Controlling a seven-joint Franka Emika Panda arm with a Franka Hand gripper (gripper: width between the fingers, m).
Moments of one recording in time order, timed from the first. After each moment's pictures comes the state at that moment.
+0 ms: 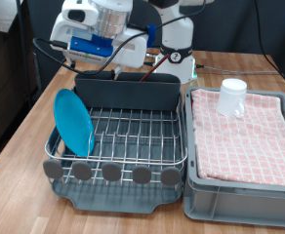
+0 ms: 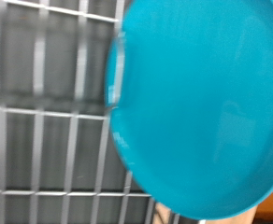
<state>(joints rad) 0.25 0.00 -0.53 -2.22 -0.34 2.25 0.49</state>
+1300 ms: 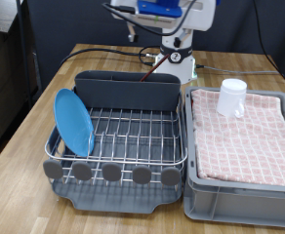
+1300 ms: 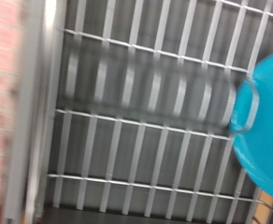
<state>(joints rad) 0.33 -0.16 -0.33 -2.19 -0.26 2.06 0.65</state>
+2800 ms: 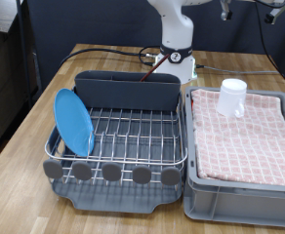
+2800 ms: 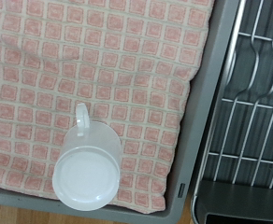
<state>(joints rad) 0.41 -0.19 -0.10 -2.10 -0.13 1.86 0.91</state>
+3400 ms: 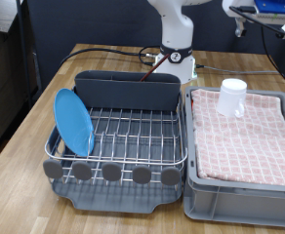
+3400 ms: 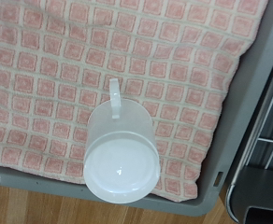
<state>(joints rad) 0.42 -0.09 -0.05 -2.10 -0.09 1.83 0.93</state>
